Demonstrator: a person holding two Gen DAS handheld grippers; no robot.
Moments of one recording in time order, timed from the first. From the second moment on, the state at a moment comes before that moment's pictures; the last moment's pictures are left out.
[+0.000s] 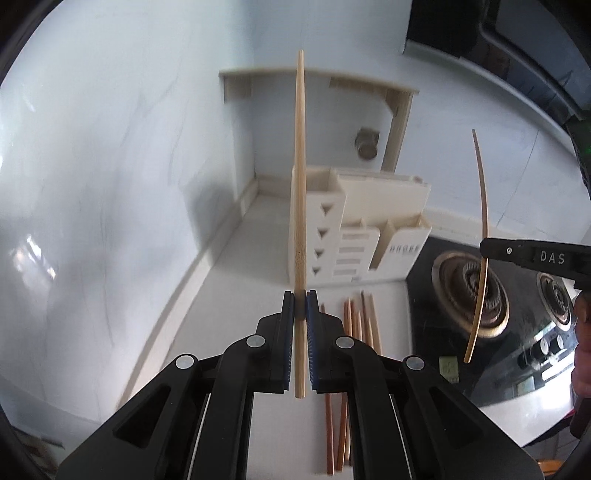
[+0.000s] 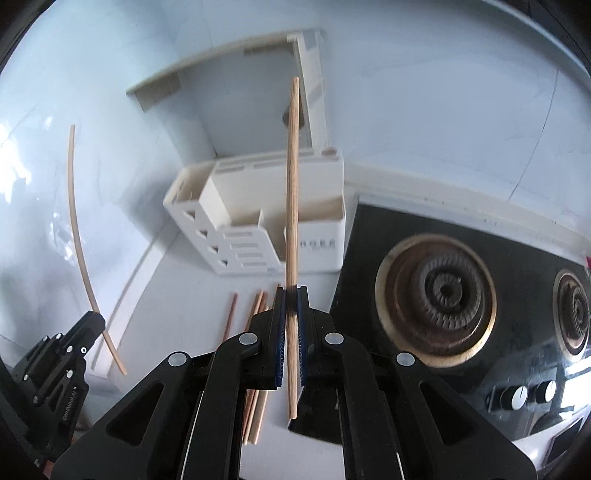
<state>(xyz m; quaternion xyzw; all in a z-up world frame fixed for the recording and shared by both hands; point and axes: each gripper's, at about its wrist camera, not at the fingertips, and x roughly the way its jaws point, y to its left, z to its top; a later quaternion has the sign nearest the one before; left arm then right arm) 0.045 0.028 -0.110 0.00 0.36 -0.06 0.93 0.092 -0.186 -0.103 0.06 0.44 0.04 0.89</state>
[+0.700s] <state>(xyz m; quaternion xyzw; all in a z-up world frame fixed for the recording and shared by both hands) 0.105 0.007 -0.061 0.01 0.19 -0.08 0.98 0.125 -0.200 -0.066 0.07 0.30 0.03 0.95</state>
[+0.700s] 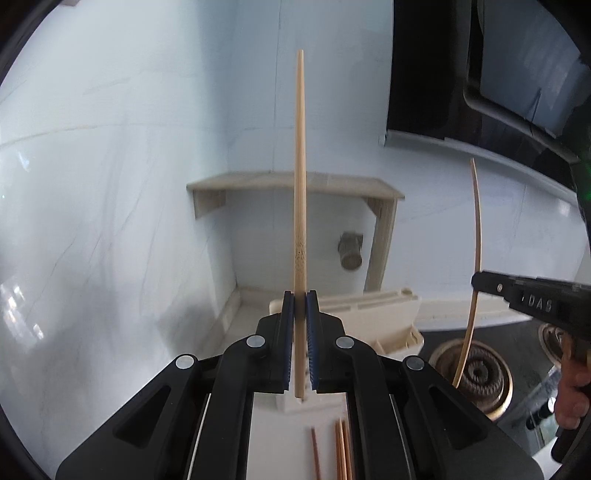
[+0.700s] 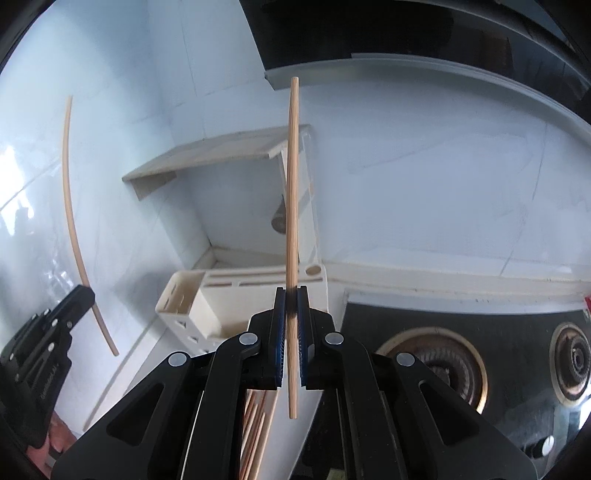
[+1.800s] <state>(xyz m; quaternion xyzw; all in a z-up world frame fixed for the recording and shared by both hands) 0.180 -0.014 -0.106 0.01 0.08 -0.04 1.00 0.193 -0.219 -0.082 0.09 0.22 0.05 0.97</state>
